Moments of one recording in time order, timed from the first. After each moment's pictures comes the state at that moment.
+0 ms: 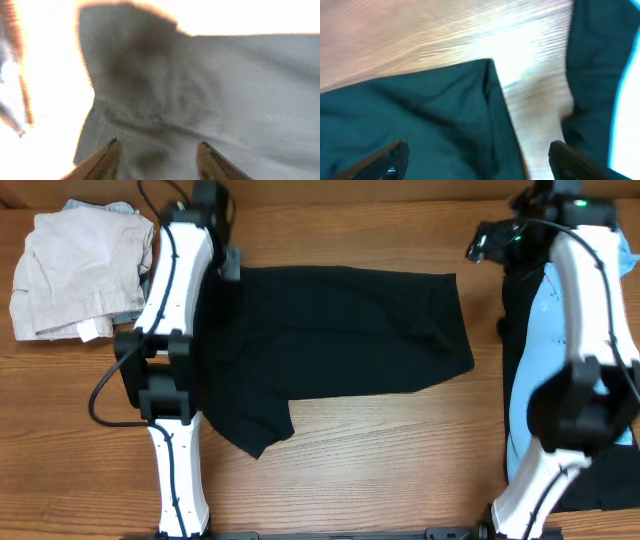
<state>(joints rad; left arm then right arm) -0.08 2.41 2.41 -1.32 -0.10 -0.09 -0.12 2.05 2.11 -1.23 -0.20 0.20</state>
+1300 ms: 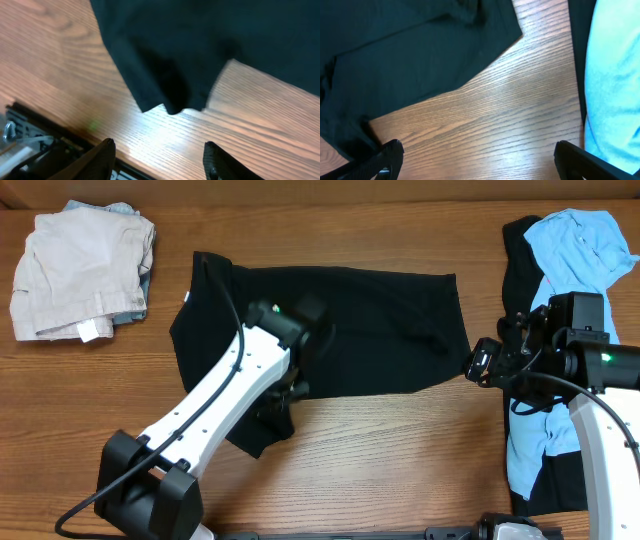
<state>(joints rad) -0.57 1.72 1.41 -1.45 -0.15 -1.04 -0.12 1.27 1.20 -1.21 -0.24 0.25</state>
